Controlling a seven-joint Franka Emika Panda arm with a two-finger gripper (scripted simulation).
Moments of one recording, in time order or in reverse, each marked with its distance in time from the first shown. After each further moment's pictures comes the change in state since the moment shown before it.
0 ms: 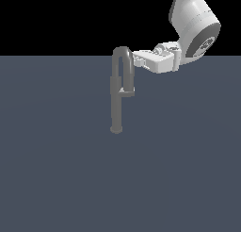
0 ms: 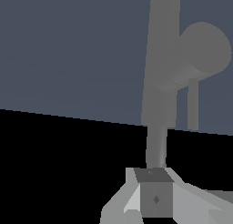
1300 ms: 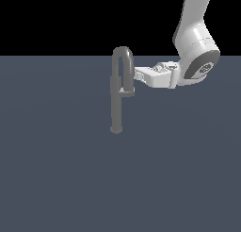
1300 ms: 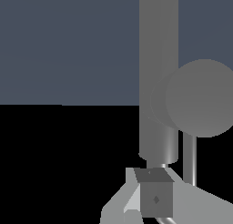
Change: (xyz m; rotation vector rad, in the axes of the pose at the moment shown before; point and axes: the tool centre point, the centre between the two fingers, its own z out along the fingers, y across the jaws) arm 0.038 0.012 0.012 0.118 -0.148 0.120
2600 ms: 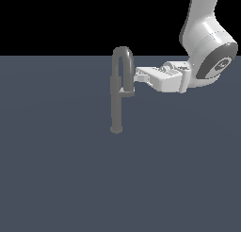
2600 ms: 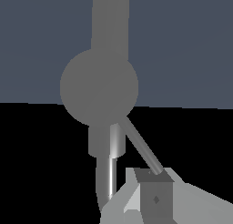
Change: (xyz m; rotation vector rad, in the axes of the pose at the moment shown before) arm -0.004 0.052 0.001 -0.002 0.006 -0.025
